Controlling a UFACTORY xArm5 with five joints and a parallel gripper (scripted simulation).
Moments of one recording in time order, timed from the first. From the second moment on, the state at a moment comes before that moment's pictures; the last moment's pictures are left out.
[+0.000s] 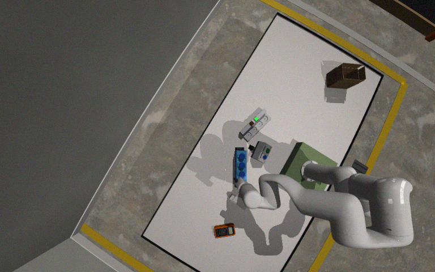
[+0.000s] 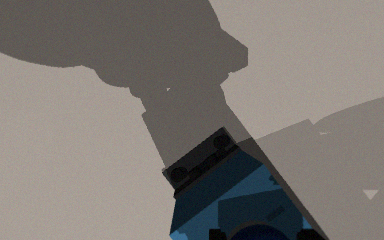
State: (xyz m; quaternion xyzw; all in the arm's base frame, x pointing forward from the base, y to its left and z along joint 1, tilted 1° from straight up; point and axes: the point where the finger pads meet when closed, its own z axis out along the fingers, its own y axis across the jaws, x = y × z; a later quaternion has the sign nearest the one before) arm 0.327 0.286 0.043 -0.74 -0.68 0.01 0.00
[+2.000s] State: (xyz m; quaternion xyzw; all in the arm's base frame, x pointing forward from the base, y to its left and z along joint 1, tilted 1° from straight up) arm 0.355 0.243 0.089 -0.42 -0.91 0.01 0.00
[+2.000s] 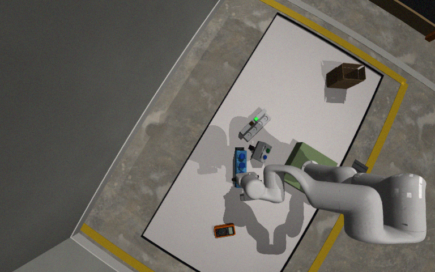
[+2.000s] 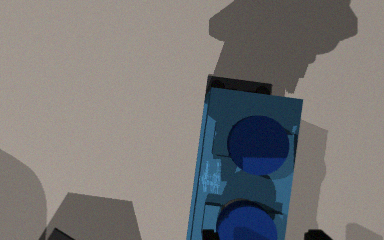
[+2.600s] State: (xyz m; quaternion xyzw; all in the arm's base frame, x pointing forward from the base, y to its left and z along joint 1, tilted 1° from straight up) arm 0.354 0.242 0.067 -0.37 -0.93 0.01 0.00
